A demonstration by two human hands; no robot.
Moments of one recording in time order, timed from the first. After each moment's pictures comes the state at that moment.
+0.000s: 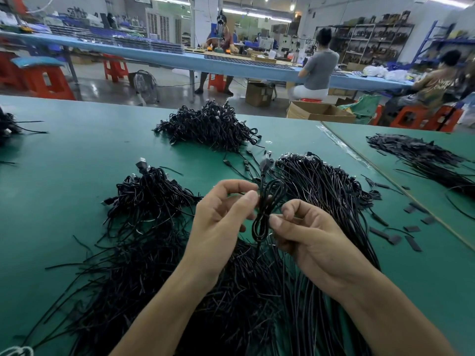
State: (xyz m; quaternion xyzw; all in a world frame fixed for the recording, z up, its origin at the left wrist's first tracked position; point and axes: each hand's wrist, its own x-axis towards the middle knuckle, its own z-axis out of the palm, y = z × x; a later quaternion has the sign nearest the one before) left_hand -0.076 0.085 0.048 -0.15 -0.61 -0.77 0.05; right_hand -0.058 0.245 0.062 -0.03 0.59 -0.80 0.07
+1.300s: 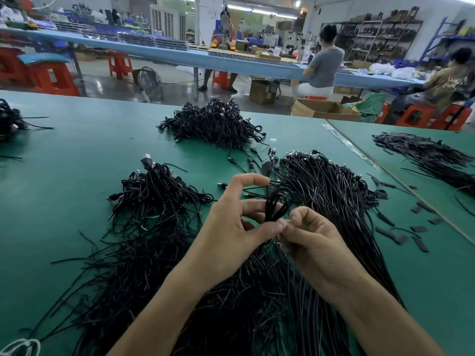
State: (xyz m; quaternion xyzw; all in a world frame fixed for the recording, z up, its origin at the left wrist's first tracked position) left_hand -0.084 0.078 0.039 -0.25 -0.72 -0.64 0.04; right_hand -0.063 0.246 0.037 0.01 0.56 -0.83 0.05
